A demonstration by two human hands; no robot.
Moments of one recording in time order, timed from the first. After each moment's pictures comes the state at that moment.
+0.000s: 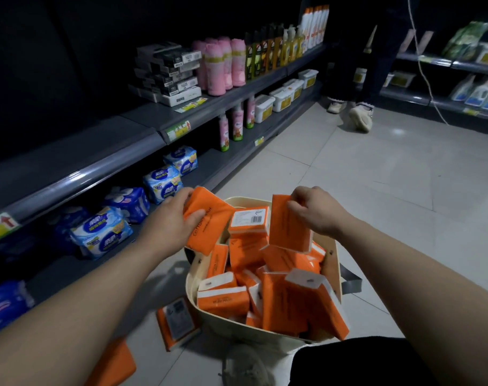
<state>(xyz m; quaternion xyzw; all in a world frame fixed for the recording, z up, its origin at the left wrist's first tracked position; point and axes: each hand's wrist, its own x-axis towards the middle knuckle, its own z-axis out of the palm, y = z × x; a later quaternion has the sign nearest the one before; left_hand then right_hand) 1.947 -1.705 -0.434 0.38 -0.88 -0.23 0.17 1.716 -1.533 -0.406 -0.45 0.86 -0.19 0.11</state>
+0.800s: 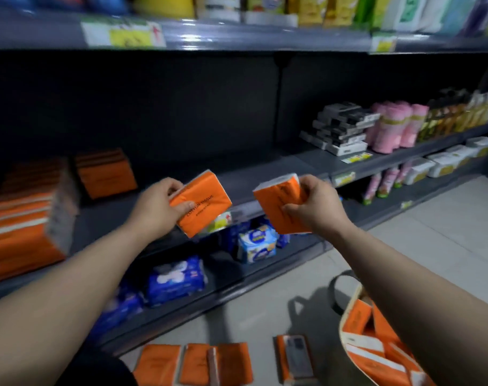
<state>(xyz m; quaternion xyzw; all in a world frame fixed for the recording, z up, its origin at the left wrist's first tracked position) 2.263 -1.808 -0.340 0.58 -0.72 -0.16 0.33 1.980 -1.747 -0.334 -0.60 0.69 -0.38 0.12</state>
